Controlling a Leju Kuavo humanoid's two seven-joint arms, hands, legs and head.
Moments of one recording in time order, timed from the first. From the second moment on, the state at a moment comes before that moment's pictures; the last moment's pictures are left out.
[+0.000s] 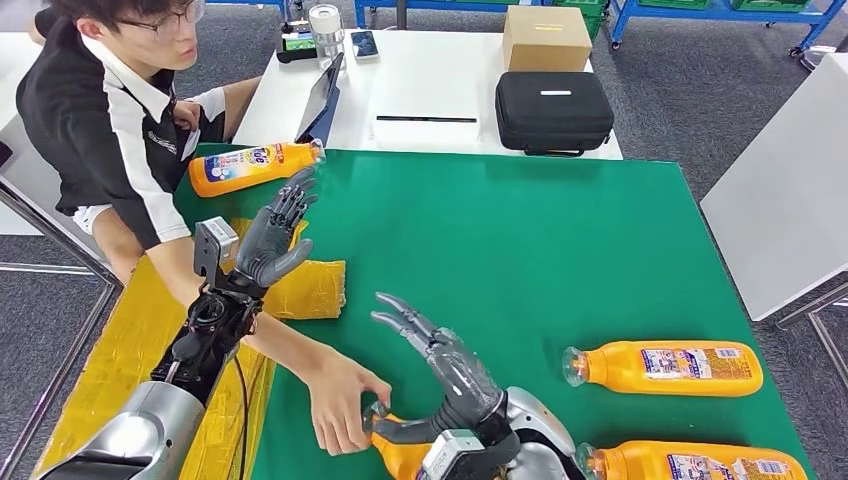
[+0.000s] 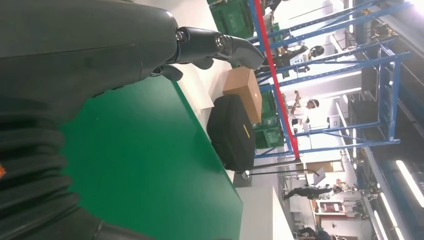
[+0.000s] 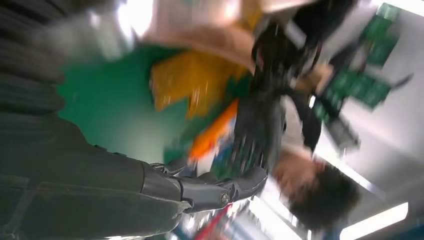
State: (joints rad) left arm -0.57 -0.04 -0.08 -0.80 -0.17 -0.36 -0.70; right arm -0.02 0.03 0.57 -1.56 0.54 -0.03 -0.52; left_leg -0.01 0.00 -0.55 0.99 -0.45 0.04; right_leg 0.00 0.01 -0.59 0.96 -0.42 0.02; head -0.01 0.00
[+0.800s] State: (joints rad) left arm -0.61 -0.04 -0.08 -0.73 -0.17 -0.38 -0.70; right arm -0.12 0.02 0.69 -1.32 0.61 -0.06 -0.48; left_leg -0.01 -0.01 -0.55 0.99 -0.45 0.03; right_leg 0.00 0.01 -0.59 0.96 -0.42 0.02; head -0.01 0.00
